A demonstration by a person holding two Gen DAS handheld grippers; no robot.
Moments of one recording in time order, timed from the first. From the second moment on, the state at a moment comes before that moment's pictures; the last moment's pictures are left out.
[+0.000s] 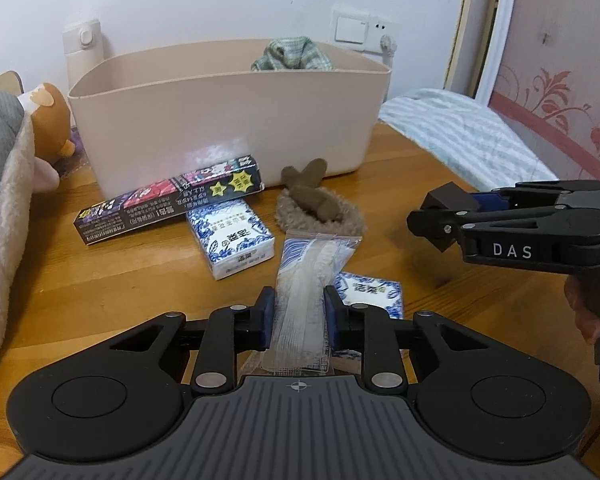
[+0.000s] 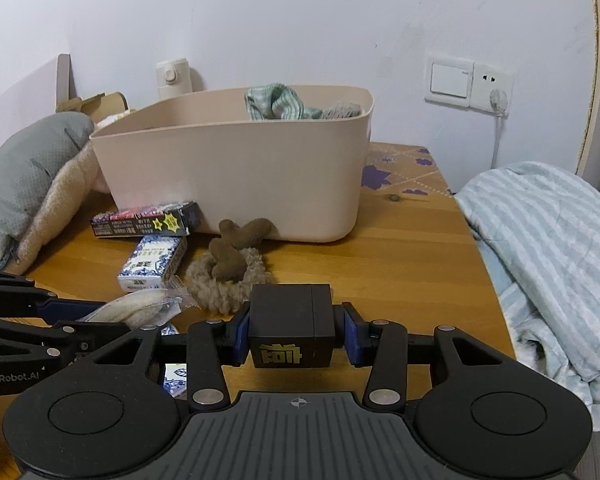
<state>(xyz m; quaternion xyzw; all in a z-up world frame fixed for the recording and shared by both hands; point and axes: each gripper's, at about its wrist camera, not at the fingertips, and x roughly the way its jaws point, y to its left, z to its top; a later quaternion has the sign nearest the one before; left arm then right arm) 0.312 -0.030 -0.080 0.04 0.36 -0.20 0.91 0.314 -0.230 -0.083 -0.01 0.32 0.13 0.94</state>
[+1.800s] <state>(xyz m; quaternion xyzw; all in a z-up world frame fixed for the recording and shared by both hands) 0.387 0.016 0.042 -0.05 0.23 -0.12 0.96 0.347 -0.214 0.038 0.02 0.18 0.14 0.97</state>
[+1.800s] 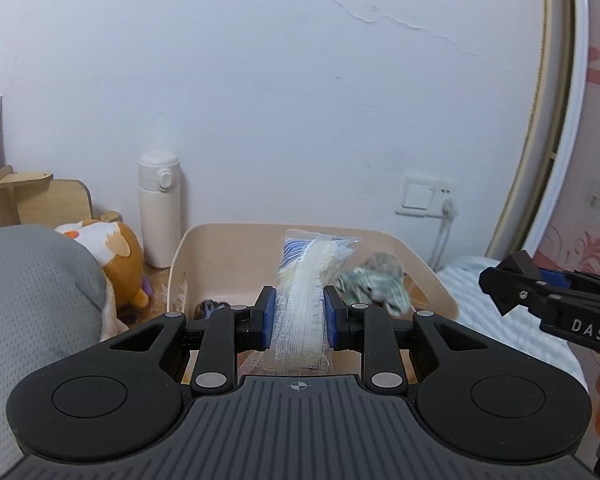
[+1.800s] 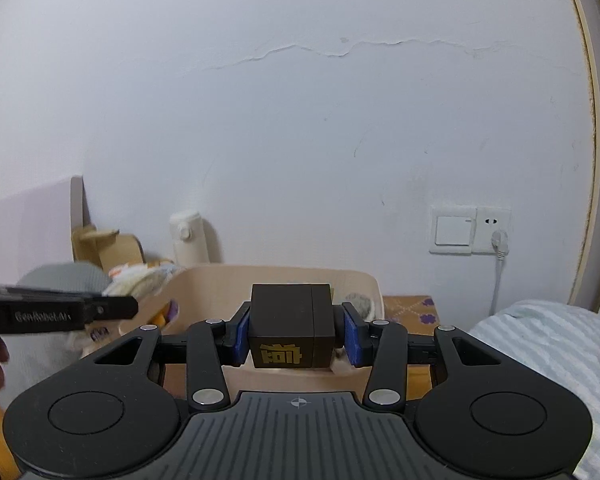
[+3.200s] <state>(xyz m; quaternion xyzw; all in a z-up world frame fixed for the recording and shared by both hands) 0.520 0.010 -0.024 -0.01 0.35 -0.07 0.93 0.478 -0.177 -0.025 0.00 0.28 0.10 0.95</state>
